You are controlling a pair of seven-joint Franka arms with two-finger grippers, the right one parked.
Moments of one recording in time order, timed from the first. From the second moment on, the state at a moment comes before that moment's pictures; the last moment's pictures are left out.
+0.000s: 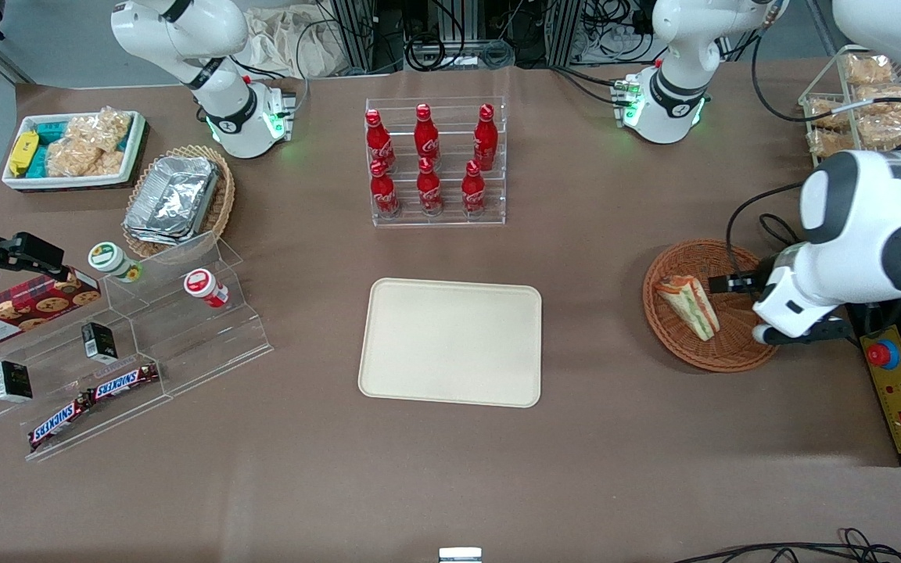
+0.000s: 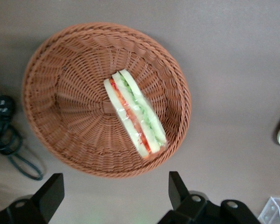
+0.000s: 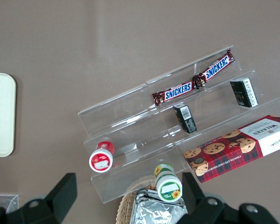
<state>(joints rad) 0.22 0.22 -0.30 -1.89 0.05 1.87 -0.23</state>
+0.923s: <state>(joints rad) 0.20 0.21 -0.30 -2.19 0.05 2.28 -0.45</state>
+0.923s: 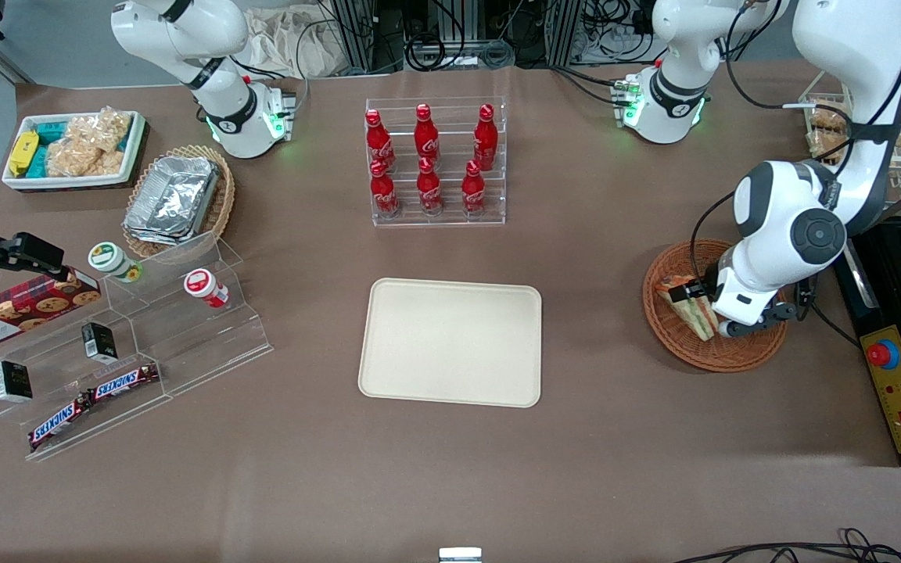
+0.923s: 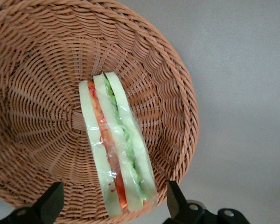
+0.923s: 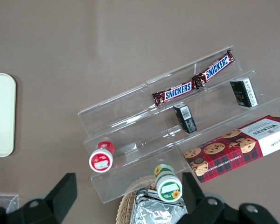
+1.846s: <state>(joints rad) 0.20 0.29 -0.29 -2.16 0.09 2.30 -0.48</state>
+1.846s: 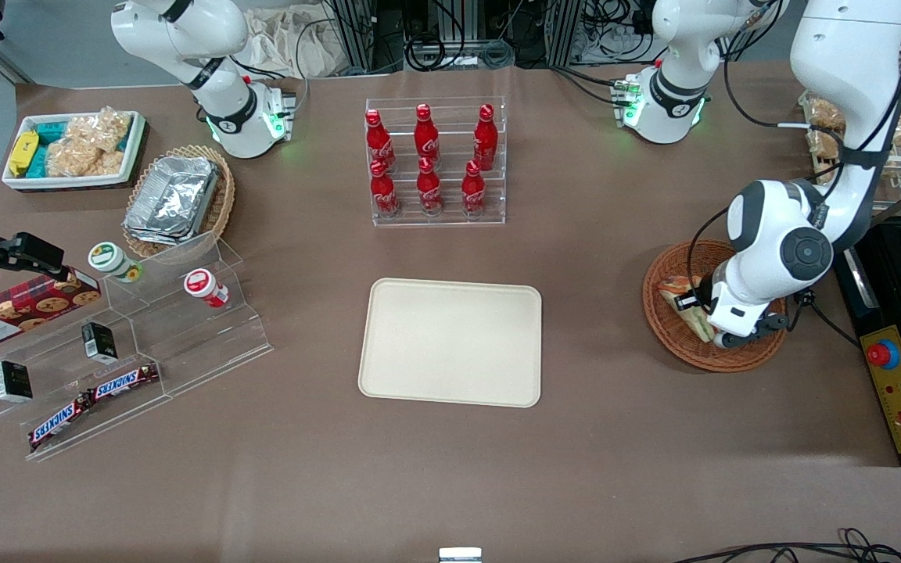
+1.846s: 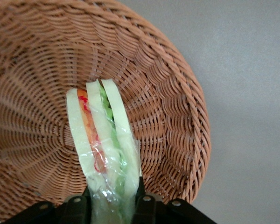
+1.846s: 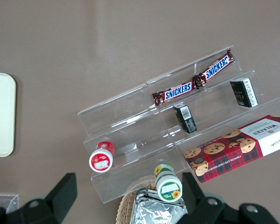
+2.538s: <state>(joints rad) 0.20 0.12 -0.40 -1.68 0.03 1.72 -0.47</state>
